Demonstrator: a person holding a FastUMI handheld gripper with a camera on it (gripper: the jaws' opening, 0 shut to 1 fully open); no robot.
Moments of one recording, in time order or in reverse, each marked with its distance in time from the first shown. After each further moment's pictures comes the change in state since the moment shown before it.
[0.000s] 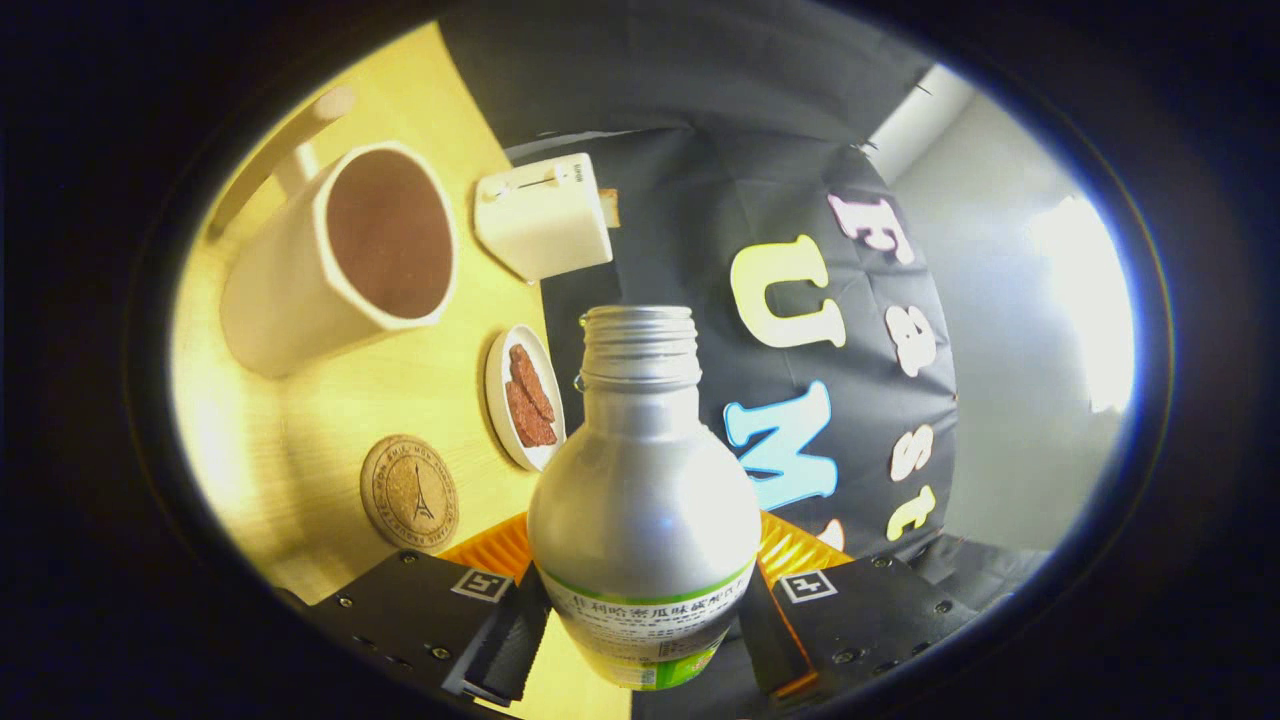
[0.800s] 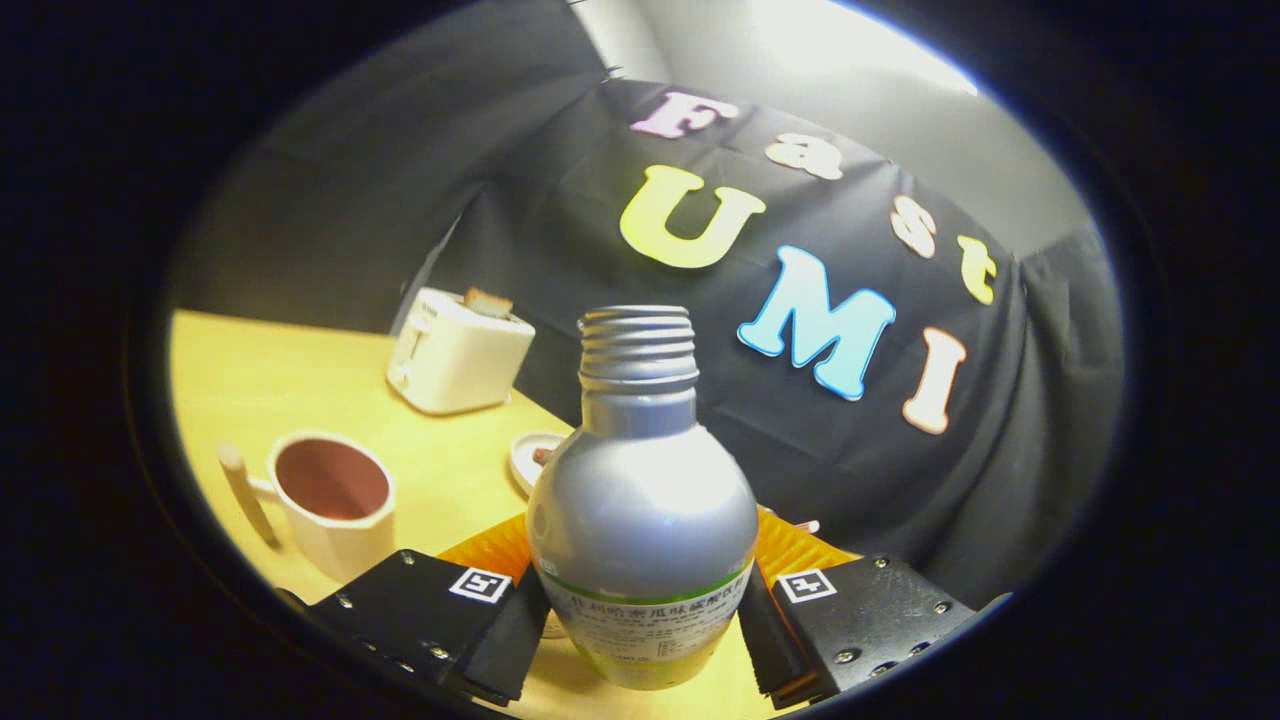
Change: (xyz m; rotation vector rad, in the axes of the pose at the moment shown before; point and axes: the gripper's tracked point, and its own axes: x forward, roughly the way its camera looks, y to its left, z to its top) arm -0.001 -0.009 0.007 0.888 -0.023 0.171
